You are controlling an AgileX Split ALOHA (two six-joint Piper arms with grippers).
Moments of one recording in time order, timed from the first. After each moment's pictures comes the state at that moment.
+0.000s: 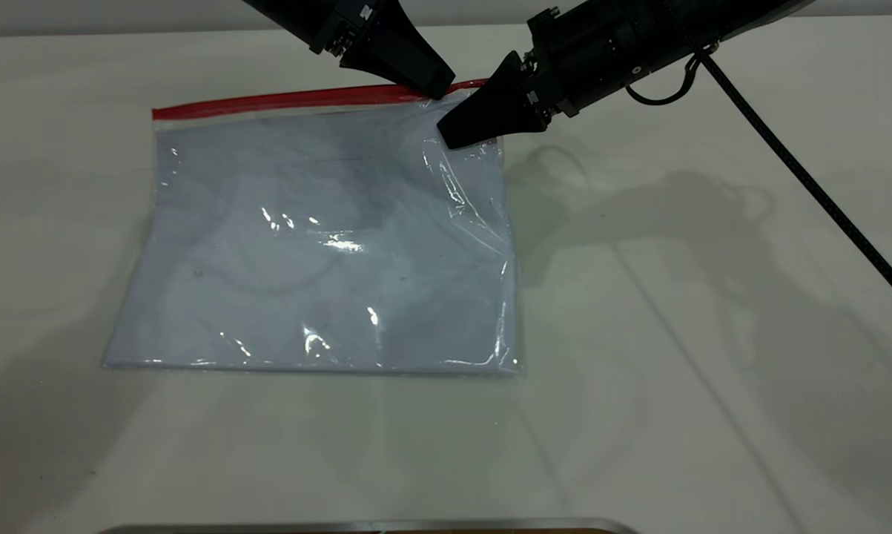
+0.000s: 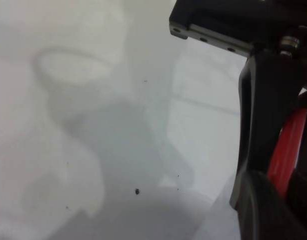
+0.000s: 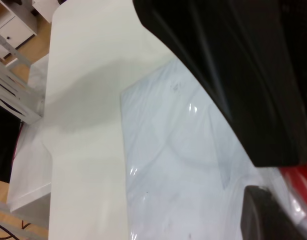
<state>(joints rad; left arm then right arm) -0.25 2.47 -1.76 -1.09 1.01 1.36 0.25 2.53 -1.59 1.39 1.04 -1.81</state>
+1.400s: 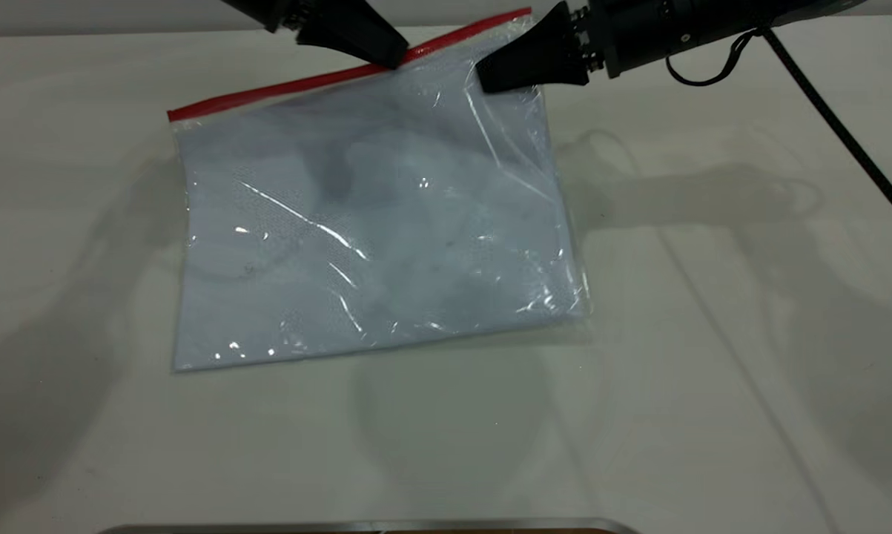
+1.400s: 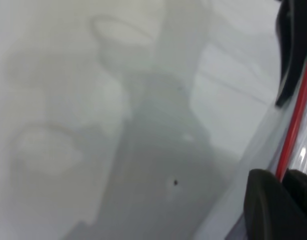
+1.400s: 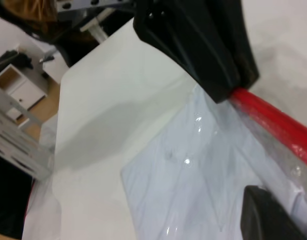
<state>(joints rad) -0.15 2.47 -1.77 -1.12 1.02 1.41 0.15 2.53 -1.59 1.49 1.14 -1.82</state>
